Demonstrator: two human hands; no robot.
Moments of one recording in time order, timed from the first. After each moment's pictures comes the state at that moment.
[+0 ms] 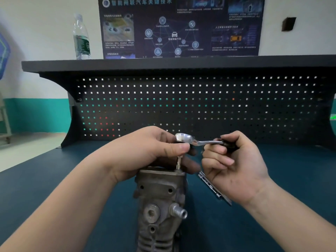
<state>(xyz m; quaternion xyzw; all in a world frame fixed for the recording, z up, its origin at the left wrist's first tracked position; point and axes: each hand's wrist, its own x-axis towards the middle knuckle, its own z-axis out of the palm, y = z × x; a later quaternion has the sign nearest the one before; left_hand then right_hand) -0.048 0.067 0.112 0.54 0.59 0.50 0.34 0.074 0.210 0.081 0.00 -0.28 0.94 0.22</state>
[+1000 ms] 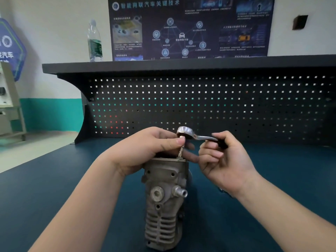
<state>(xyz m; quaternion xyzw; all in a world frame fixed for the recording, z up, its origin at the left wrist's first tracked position) -0.044 0.056 0.098 0.52 0.59 0.53 0.32 0.065 0.208 0.066 0.00 -0.28 0.94 0.20</state>
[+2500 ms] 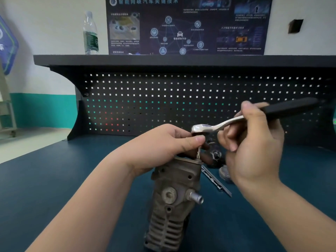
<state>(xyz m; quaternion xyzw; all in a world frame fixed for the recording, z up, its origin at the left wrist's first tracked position) -0.026 0.070 0.095 0.54 0.64 0.49 0.24 0.081 0.182 0.083 0.07 -0.48 0.63 0.61</state>
